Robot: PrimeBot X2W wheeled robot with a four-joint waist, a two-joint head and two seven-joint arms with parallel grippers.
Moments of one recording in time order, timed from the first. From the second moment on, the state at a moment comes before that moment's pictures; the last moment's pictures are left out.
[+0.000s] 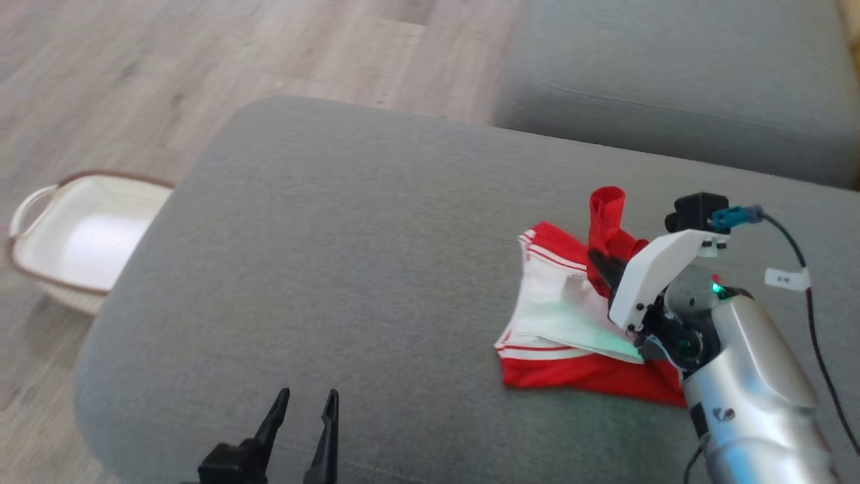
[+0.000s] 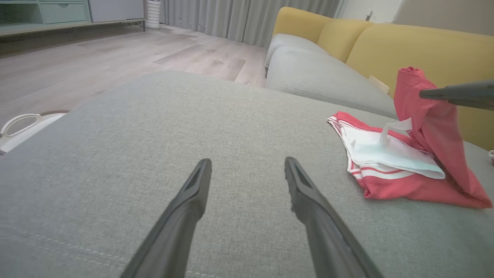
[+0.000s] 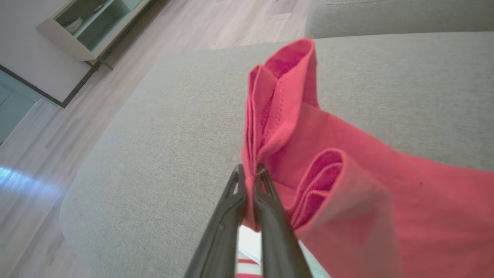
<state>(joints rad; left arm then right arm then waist) 0.22 0.06 -0.30 0.14 -0.21 0.03 -0.25 -0.45 -0.07 0.11 0.60 0.49 0.13 0.56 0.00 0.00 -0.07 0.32</state>
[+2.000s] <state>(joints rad) 0.09 0.06 -0.44 0.17 -0.23 0.07 -0.25 -0.44 -0.22 0.46 0.60 1.16 0.13 0.64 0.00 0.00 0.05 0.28</state>
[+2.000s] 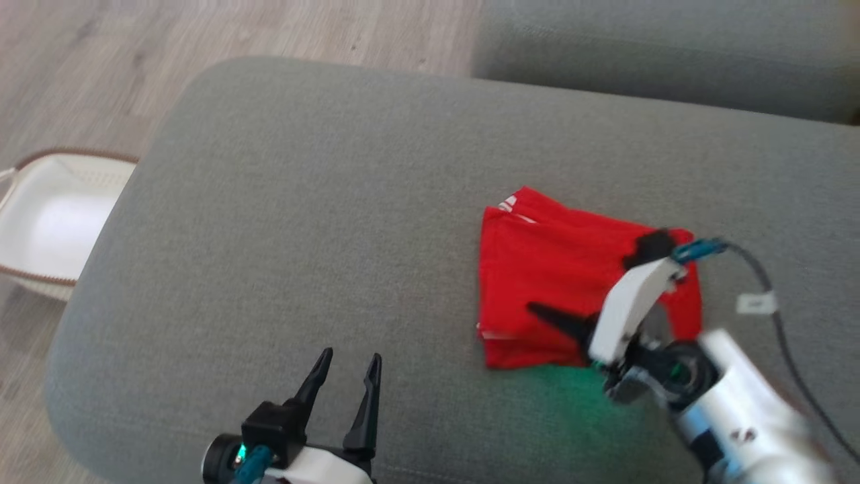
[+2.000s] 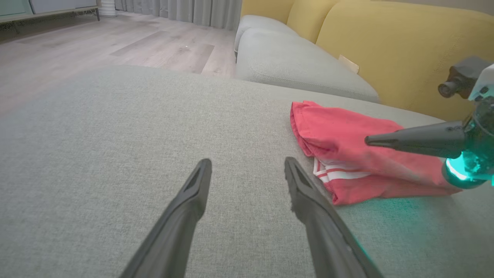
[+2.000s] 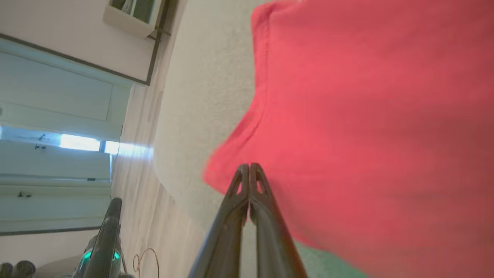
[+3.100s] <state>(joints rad) 0.32 0.06 -0.15 0.00 -0.14 0.08 -0.25 0.08 -0.14 0.24 0.33 0.35 0.13 -0.25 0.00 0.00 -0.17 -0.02</state>
